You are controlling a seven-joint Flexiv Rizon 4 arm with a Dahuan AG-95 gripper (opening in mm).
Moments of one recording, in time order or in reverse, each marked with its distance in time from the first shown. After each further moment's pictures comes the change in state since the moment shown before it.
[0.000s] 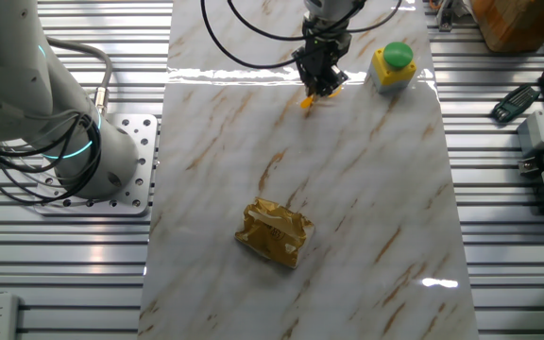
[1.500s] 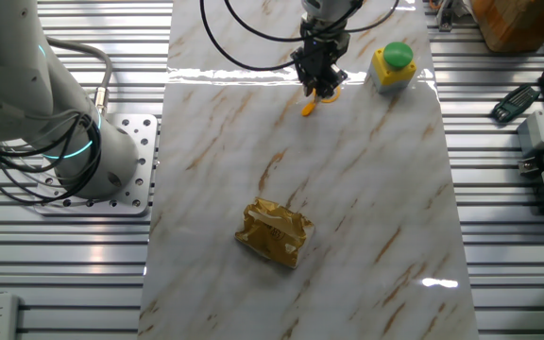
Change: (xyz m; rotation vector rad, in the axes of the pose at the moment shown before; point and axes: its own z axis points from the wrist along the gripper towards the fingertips) arm 0.000 0.000 0.000 0.012 -0.015 -0.038
